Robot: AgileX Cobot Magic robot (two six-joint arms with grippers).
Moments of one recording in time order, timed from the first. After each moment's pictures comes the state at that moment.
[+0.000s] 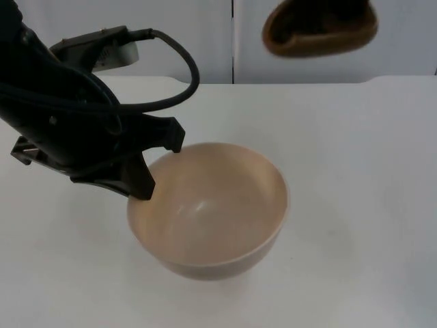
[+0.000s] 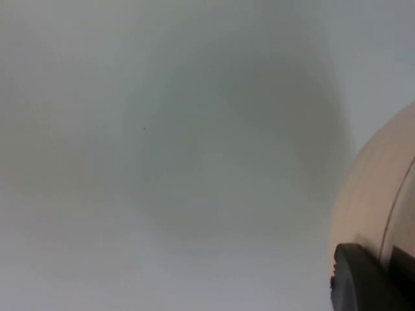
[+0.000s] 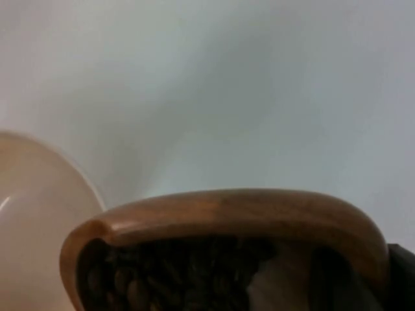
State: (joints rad) right arm 0.66 1.81 -1.79 -0.12 1.22 -0.03; left arm -0.40 1.59 -0.86 -0.50 0.59 0.21
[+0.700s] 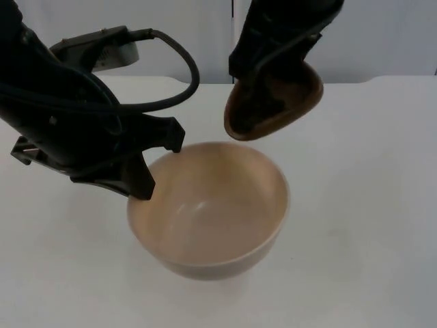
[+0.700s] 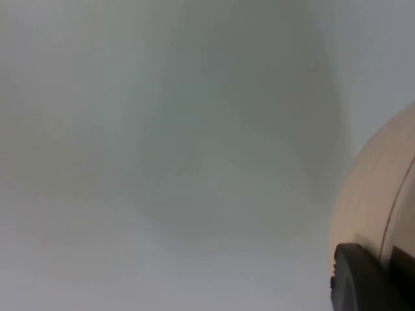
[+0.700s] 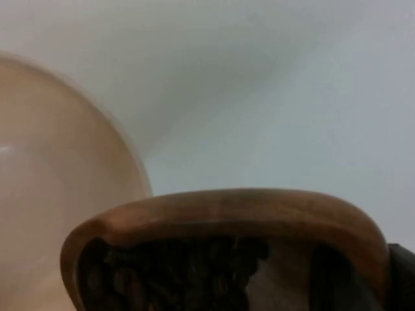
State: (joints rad) right arm 0.88 1.94 -1.79 -0.41 1.22 -0.03; left arm -0.40 1.59 -0.86 -0.50 0.59 0.21
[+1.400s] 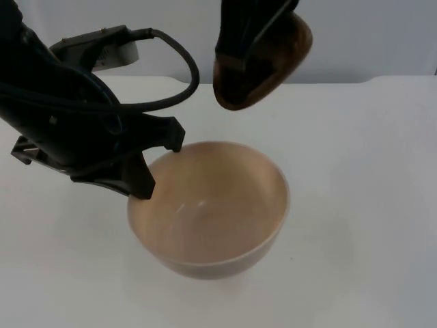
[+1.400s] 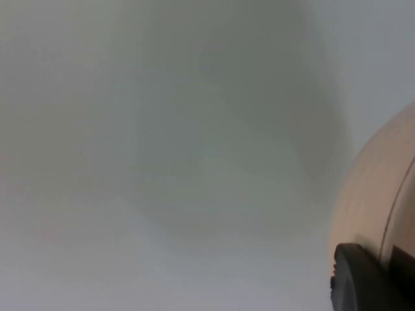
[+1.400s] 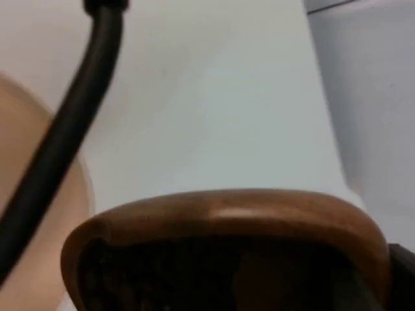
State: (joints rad) right arm 1.04 1.90 -1.79 -0.71 1.22 -0.04; left arm -0.40 1.59 -0.86 -0.50 0.58 0.21
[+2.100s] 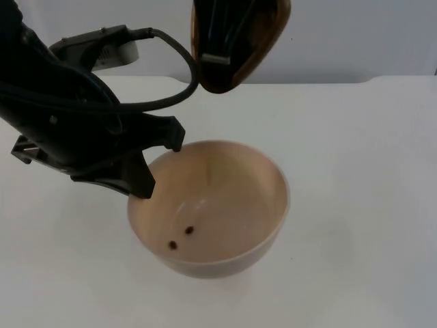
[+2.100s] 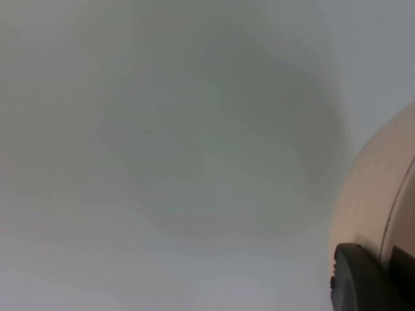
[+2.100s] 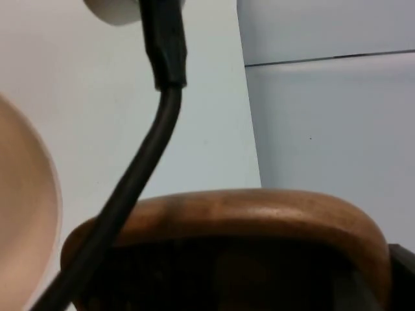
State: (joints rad) right arm 1.15 1.90 -1.79 -0.88 1.22 -0.08; left arm -0.40 1.59 -0.86 -0.50 0.58 0.21
